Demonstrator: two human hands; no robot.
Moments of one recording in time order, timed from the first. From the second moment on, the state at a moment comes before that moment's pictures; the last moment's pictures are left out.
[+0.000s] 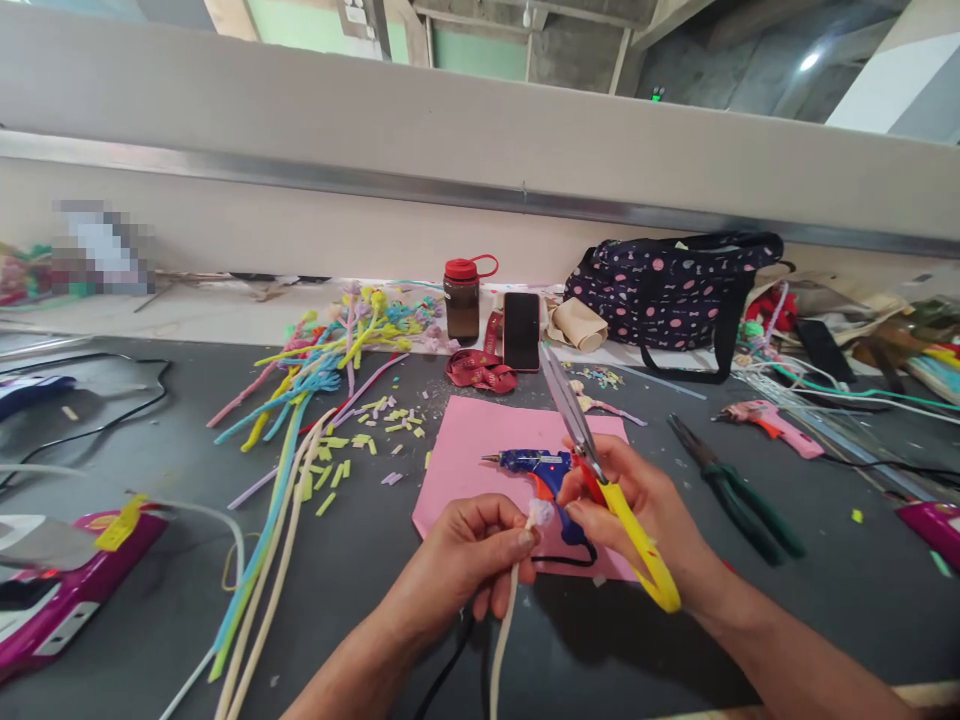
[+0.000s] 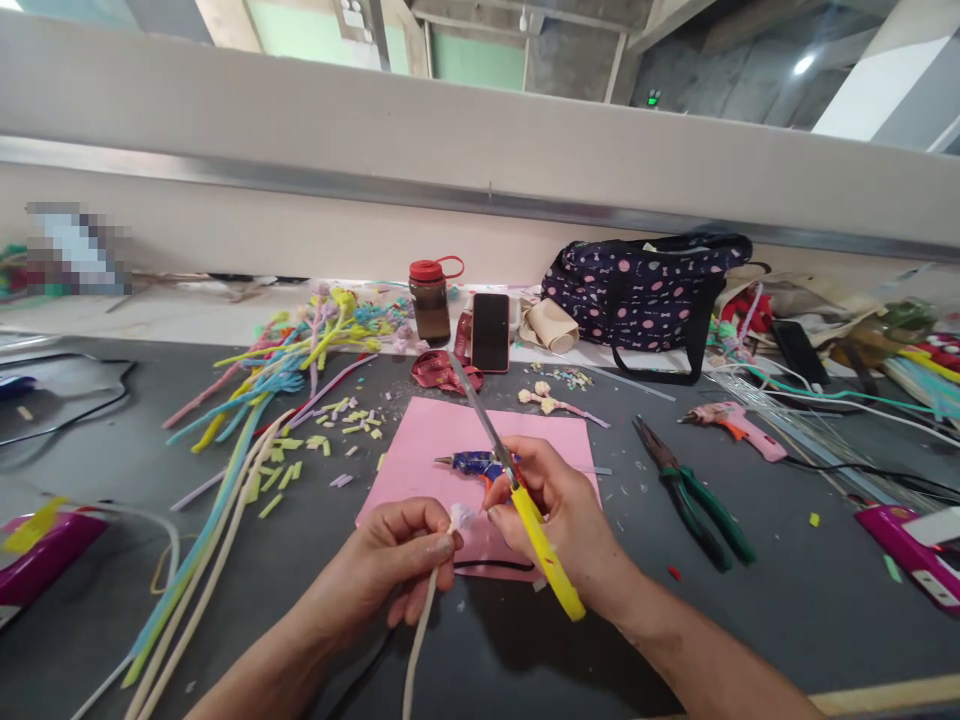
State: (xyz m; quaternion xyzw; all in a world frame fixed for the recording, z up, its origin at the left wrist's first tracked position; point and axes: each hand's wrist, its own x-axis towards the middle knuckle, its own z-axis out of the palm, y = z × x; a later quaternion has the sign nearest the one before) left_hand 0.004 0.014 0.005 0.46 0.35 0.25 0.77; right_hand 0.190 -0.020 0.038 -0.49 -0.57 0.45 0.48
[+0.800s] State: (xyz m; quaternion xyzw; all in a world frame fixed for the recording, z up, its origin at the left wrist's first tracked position) left_hand 0.007 0.013 0.001 0.49 0.36 0.25 0.75; right_hand 0.187 -0.021 0.030 -0.49 -0.58 0.47 0.45
